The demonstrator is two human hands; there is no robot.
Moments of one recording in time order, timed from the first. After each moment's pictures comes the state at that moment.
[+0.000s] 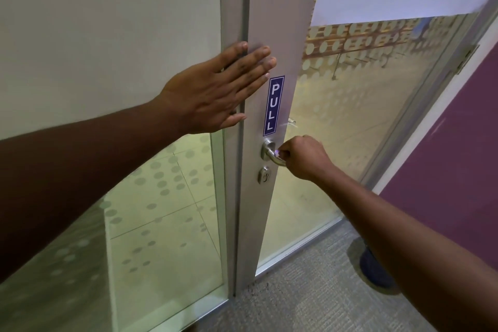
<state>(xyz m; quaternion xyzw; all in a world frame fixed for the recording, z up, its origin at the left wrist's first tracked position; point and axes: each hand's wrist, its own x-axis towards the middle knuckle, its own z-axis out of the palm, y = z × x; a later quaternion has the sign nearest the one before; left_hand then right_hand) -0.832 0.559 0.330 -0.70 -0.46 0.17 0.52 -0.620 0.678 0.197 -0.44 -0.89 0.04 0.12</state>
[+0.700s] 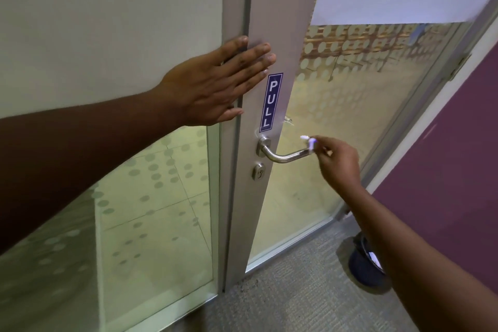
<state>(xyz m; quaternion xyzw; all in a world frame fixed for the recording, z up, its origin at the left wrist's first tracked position) -0.831 0.556 0.330 -0.69 -0.46 0.18 0.53 -0.550 0.692 0.171 -0.45 -0.78 0.15 0.41</state>
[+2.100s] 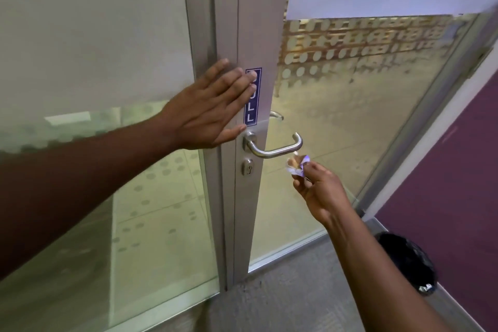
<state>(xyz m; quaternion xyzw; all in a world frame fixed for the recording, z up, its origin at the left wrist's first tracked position) -0.770 0.550 0.294 -0.71 -0.55 0.06 0.43 -0.528 0.657 0.149 -0.34 -0.38 0.75 0.42</state>
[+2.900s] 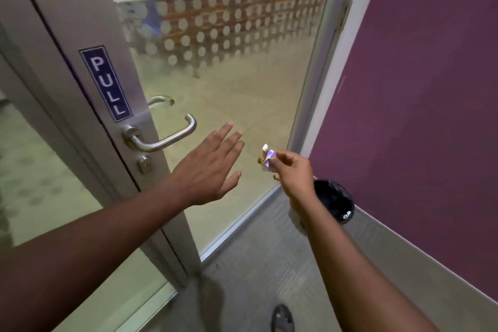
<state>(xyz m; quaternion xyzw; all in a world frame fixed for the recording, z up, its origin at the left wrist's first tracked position) -0.595 0.635 0.161 -0.84 -0.50 -0.03 0.19 -0.389 0.675 0.123 -0.55 -0.51 0.48 0.46</state>
